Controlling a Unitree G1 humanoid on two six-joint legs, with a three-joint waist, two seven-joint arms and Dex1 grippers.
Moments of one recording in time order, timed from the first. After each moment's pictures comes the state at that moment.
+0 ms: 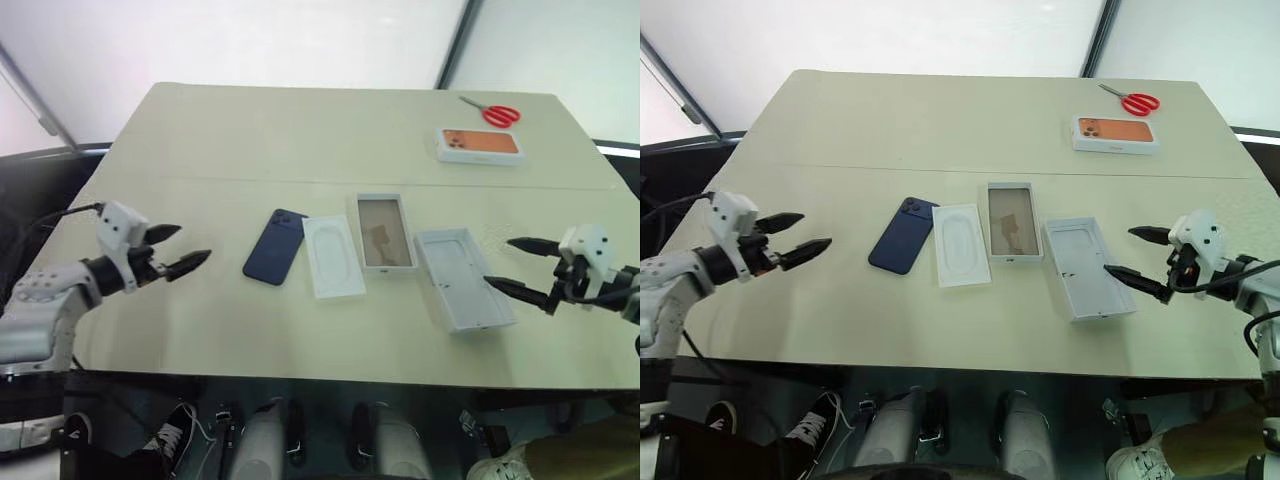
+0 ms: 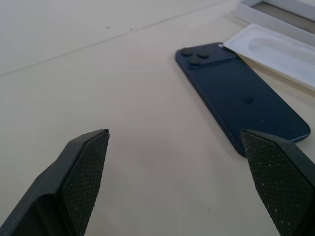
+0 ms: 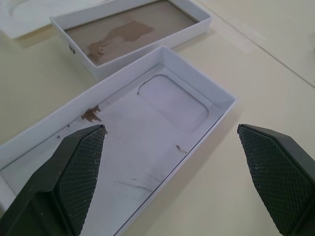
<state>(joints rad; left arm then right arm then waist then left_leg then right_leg) -0.24 0.75 0.25 -0.01 -0.44 0.50 -0.89 -0.19 -0.93 -0.30 0.24 0.37 0.13 1.18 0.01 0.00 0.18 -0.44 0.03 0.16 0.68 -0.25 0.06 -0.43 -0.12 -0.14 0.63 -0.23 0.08</state>
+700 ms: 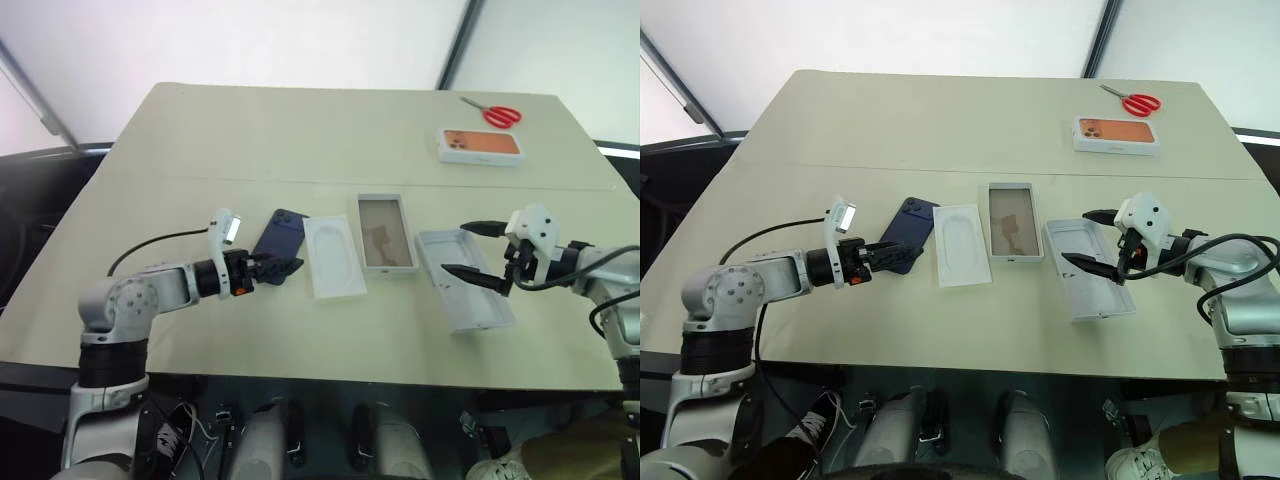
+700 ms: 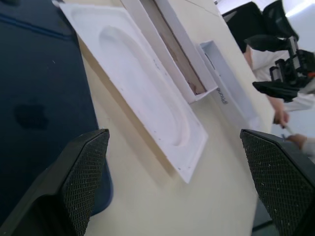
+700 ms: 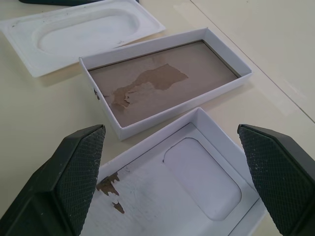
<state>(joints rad) -0.49 0.42 0.21 -0.06 -0.87 1.31 -0.61 -0.31 -0.88 -0.14 0.12 0.33 0.16 1.12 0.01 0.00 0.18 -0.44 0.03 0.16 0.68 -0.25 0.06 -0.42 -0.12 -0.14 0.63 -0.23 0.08</state>
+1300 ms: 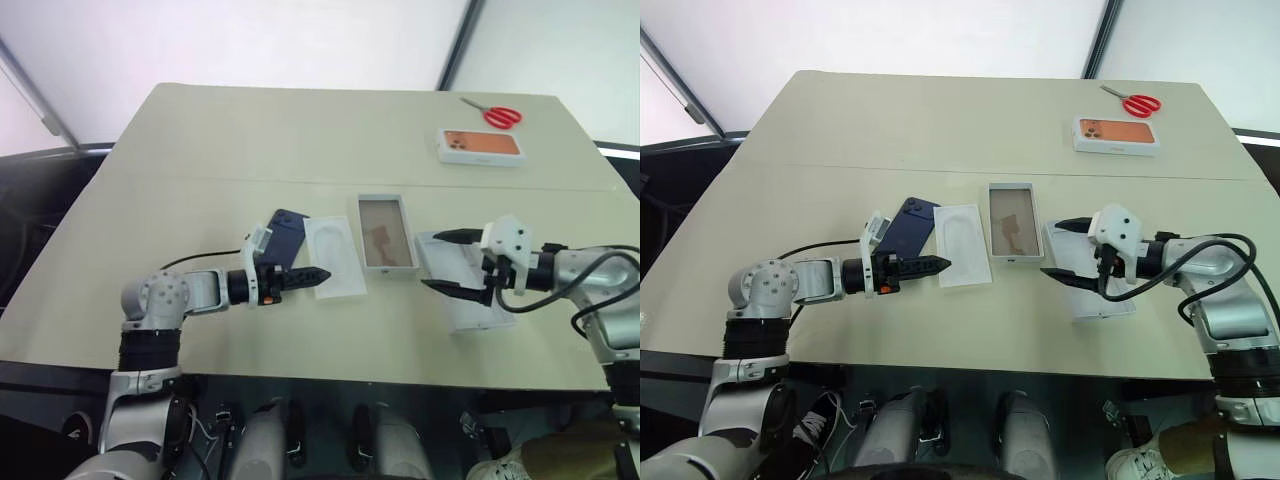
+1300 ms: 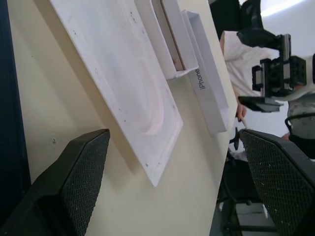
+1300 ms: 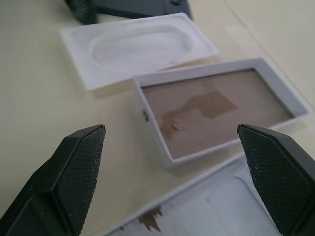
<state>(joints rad) -0.54 0.31 0.18 0.08 -0.89 1.39 -0.55 -0.30 -0.86 -0.05 0.01 0.32 0.14 1.16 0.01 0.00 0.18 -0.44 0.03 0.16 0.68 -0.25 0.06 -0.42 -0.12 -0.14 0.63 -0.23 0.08</state>
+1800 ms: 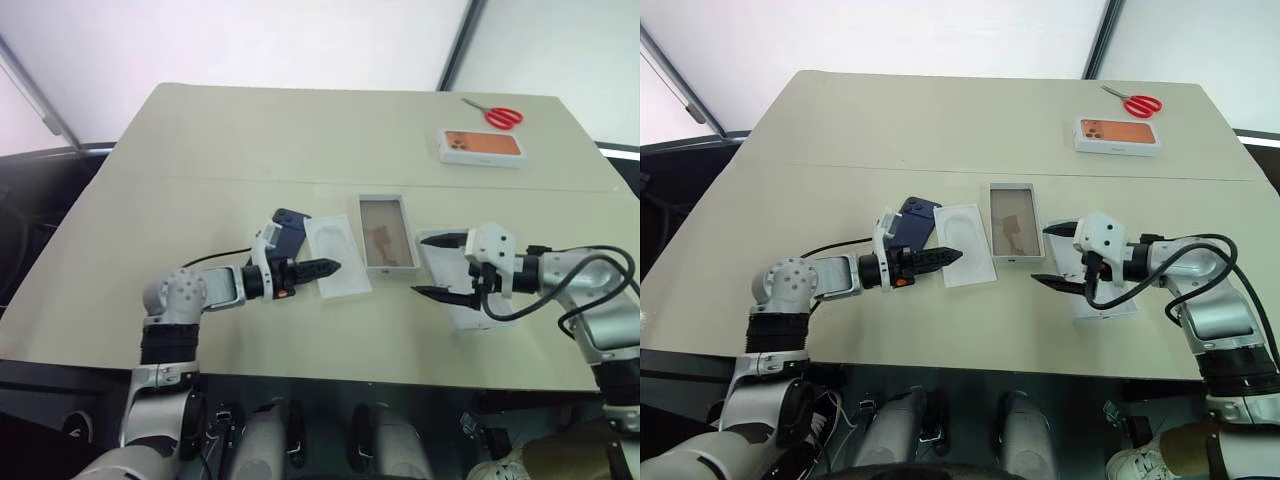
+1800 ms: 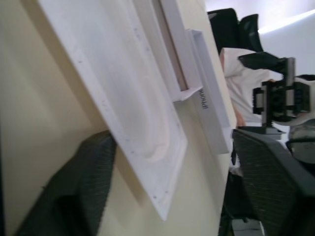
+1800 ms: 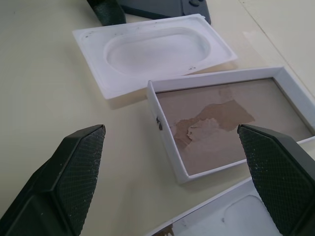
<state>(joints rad) -0.56 0.22 0.19 0.14 -0.84 1.32 -0.50 -0.32 -0.84 -0.02 0.00 0.28 0.10 1.15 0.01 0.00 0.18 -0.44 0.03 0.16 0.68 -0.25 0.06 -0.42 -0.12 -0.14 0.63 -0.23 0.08</state>
